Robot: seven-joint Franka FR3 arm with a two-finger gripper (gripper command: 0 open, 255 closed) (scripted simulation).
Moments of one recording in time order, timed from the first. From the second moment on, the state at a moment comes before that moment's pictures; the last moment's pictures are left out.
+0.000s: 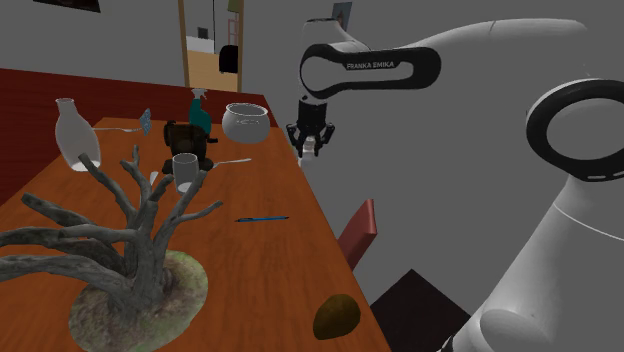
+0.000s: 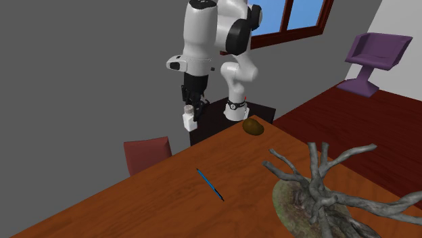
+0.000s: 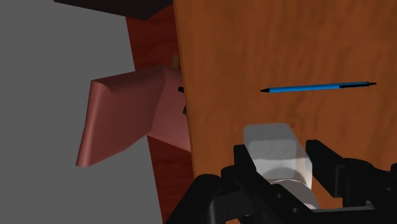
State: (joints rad) arm -0.08 0.09 0.23 -1.71 -0.17 1.81 0.61
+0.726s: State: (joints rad) arm -0.08 0.09 0.24 -1.56 -0.16 1.67 0.59
